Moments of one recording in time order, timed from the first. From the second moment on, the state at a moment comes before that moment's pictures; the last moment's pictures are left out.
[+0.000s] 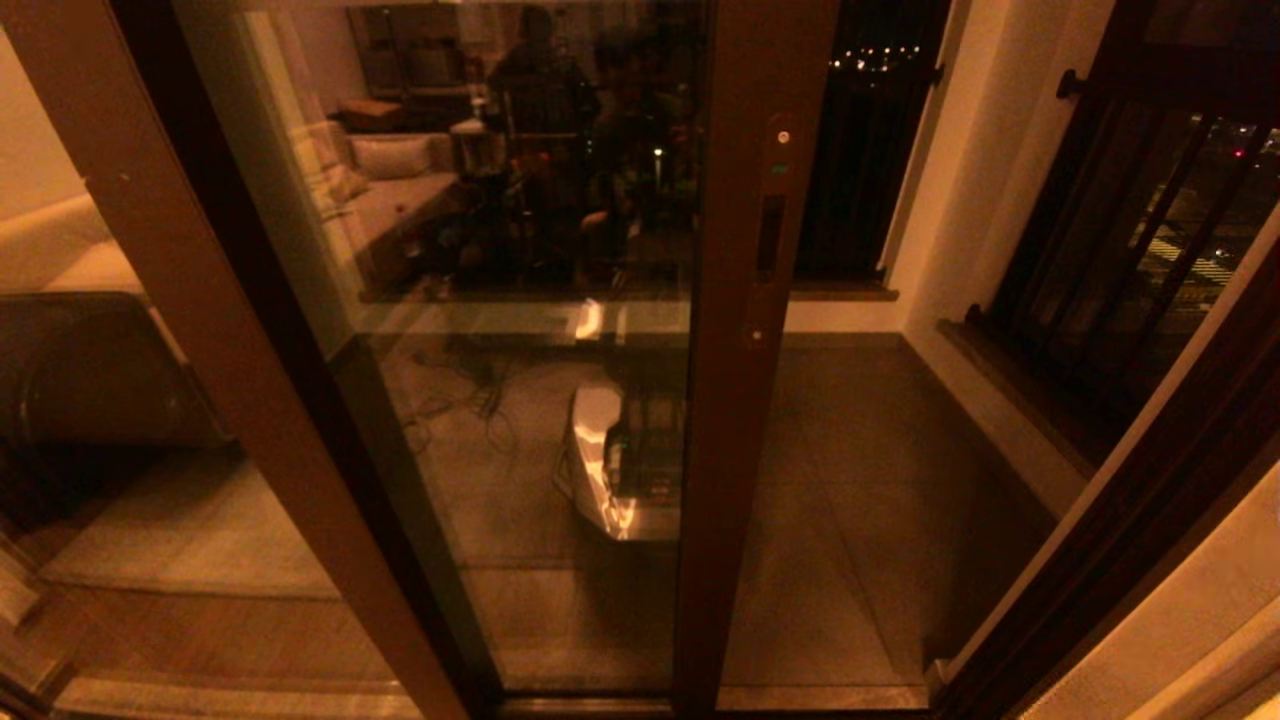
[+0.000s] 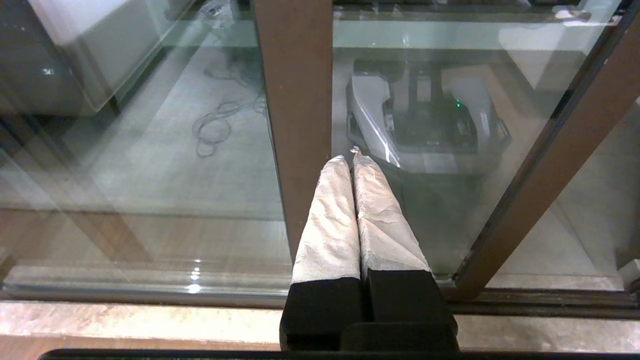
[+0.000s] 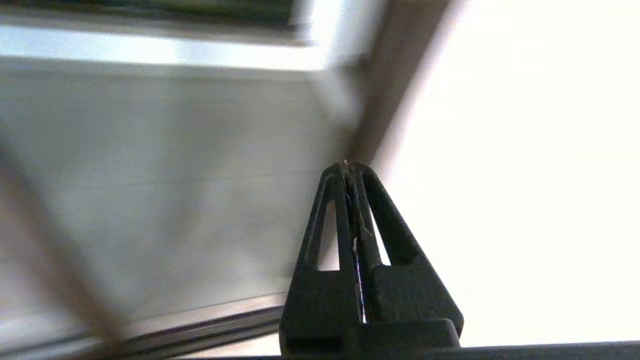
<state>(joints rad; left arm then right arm) 0.00 0.00 -0.01 0.03 0.00 0.01 0.19 0.66 -1.00 0.40 -0.50 -0.19</state>
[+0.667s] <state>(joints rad) 0.00 0.00 -0.01 0.03 0.00 0.01 0.00 0.10 -0.81 0.62 -0.32 -0.32</state>
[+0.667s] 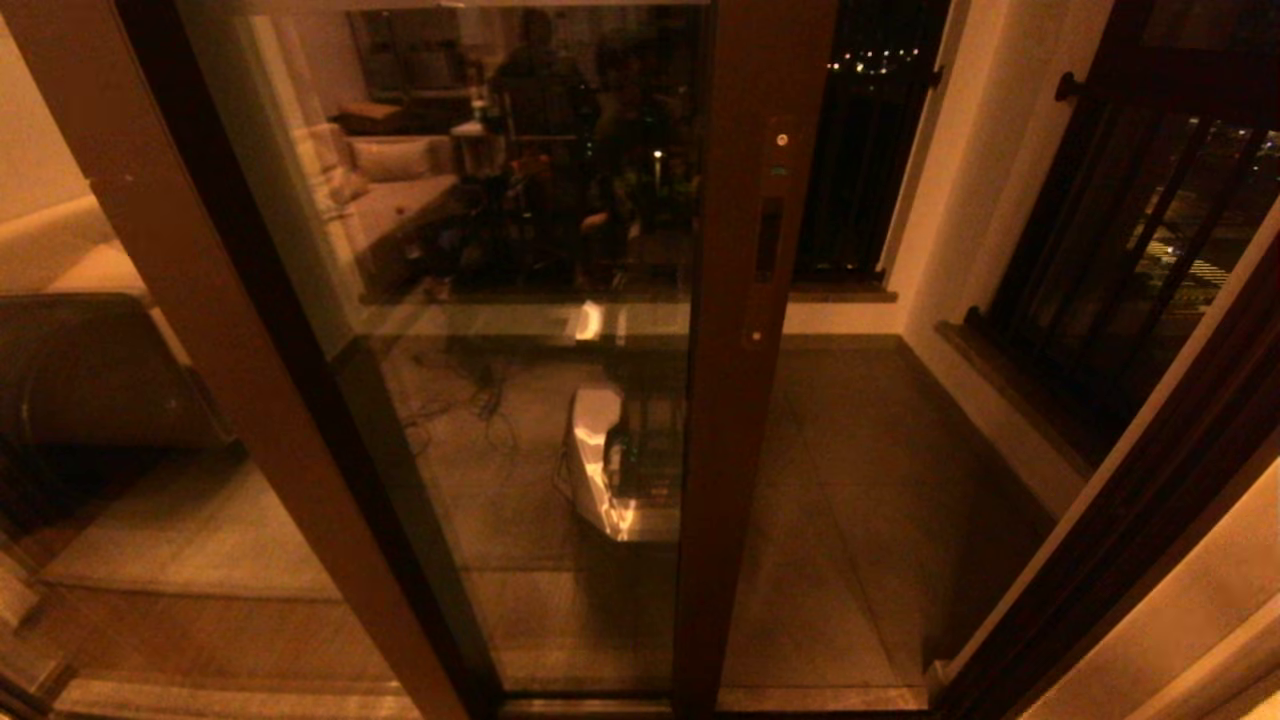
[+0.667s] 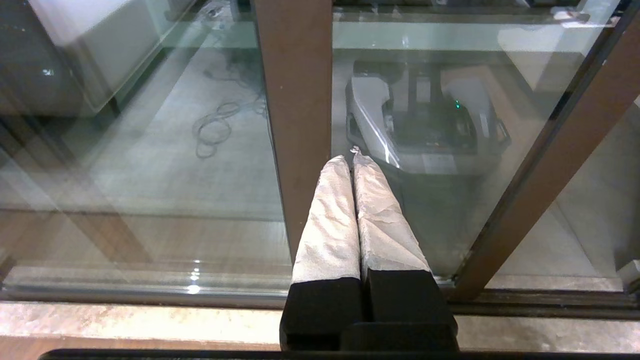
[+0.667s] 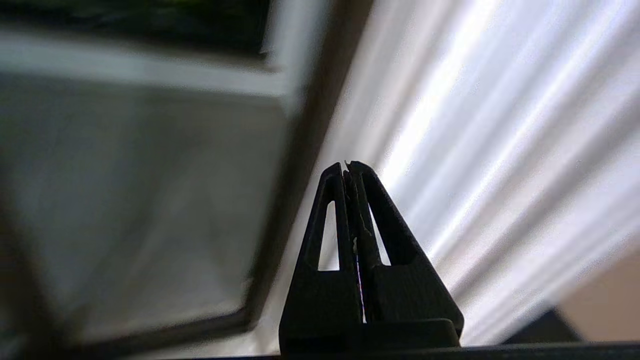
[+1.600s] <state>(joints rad) 0.00 0.00 -0.01 0.03 0.00 0.01 0.00 0.00 -0.07 0.11 0.02 -0.13</state>
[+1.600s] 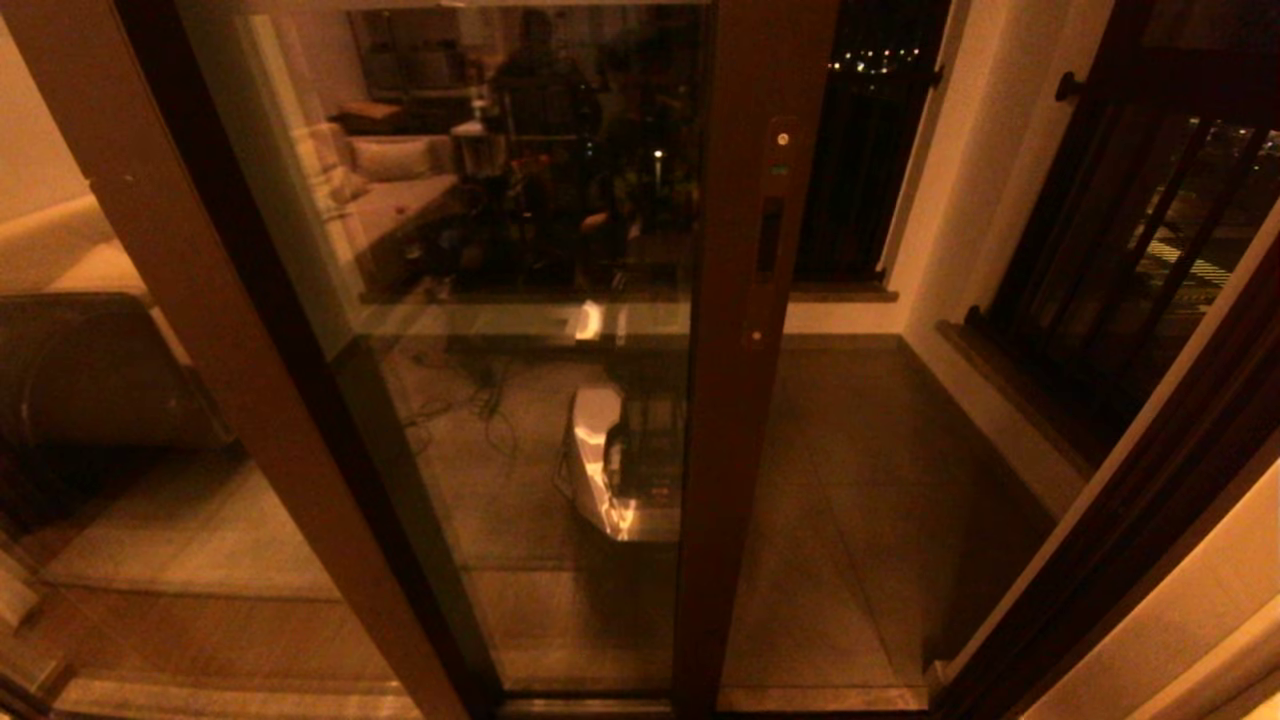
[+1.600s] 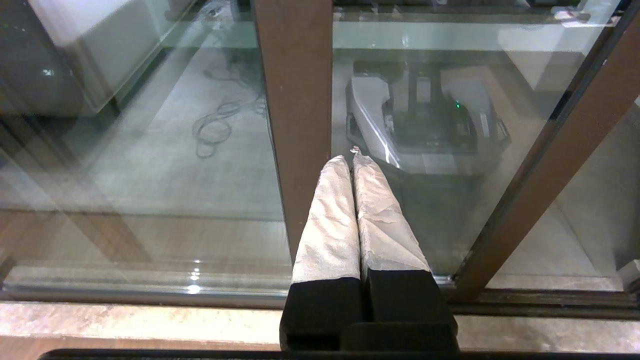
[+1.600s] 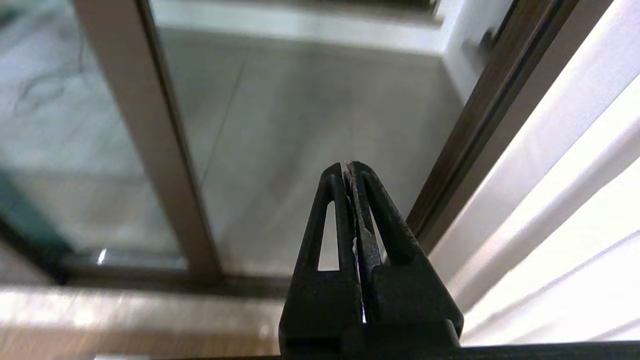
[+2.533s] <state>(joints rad) 0.00 0.00 -0.01 0.03 0.00 0.01 0.00 0.00 0.00 0.00 0.02 -0.06</state>
